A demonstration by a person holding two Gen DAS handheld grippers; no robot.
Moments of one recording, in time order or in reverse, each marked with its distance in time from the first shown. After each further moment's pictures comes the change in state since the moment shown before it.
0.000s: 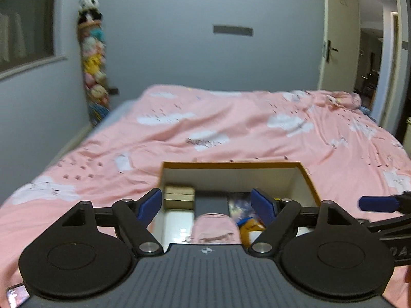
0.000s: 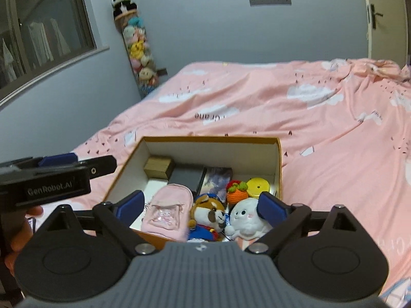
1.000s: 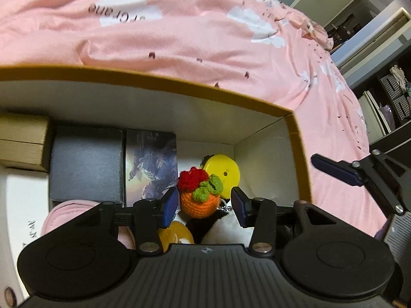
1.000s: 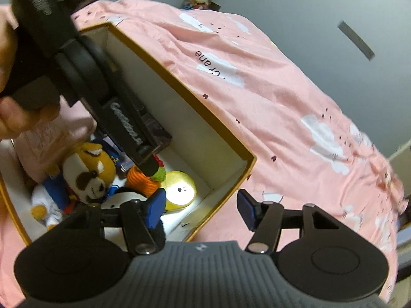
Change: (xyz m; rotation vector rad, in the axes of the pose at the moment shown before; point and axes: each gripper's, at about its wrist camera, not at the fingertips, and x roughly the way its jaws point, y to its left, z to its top) left arm 0.241 -0.035 -0.002 -0.202 0.595 -0.444; right arm 0.136 -0.058 0.028 -0.703 0.259 -0.122
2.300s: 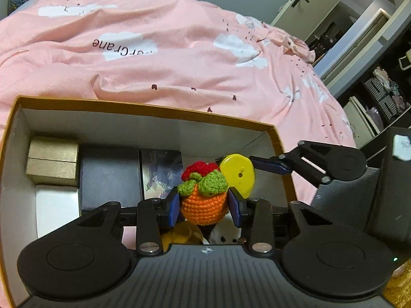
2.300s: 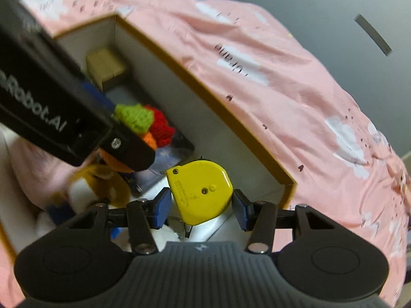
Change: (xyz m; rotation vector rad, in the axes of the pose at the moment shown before) left arm -0.039 0.010 -0.005 0.063 -0.090 -0.034; right arm 0.057 0.022 0.036 -0.064 0.075 0.052
